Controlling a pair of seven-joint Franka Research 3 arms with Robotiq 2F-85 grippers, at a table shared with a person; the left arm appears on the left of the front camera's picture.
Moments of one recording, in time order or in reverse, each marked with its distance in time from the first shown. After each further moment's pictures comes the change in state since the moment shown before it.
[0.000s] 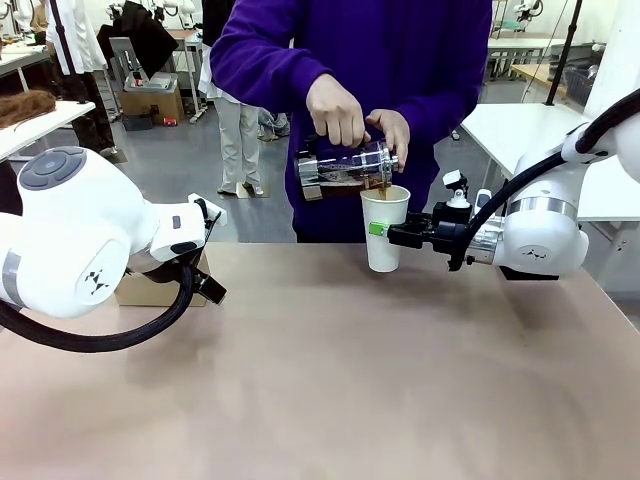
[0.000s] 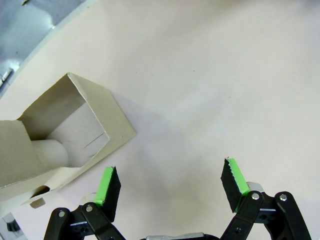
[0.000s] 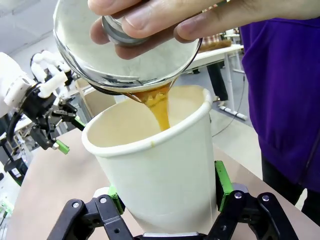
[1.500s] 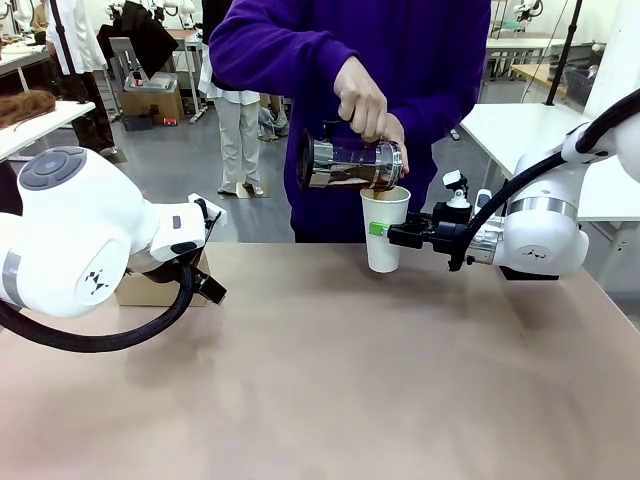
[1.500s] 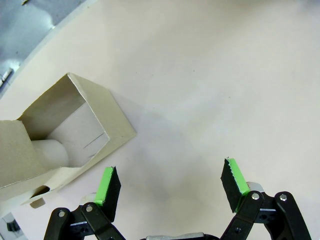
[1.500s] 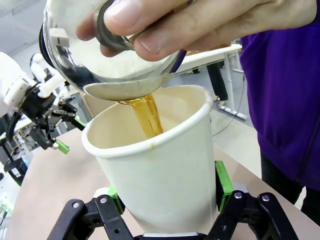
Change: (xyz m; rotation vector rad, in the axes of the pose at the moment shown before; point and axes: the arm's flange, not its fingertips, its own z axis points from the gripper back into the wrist) left arm 0.000 0.000 0.000 0.000 0.000 0.000; right arm 0.000 0.000 0.000 -0.001 0.001 0.000
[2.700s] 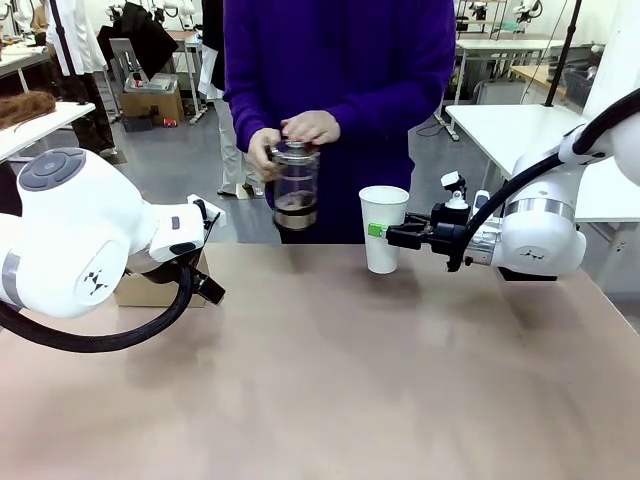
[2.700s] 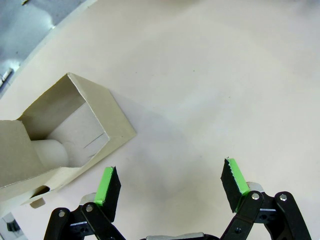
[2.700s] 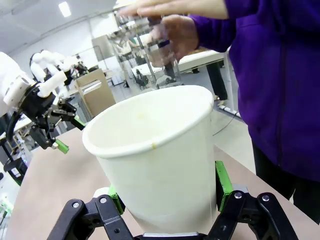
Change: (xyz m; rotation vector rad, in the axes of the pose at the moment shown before) left arm 0.000 0.000 0.000 0.000 0.000 0.000; right arm 0.000 0.000 0.000 -0.002 0.002 0.000
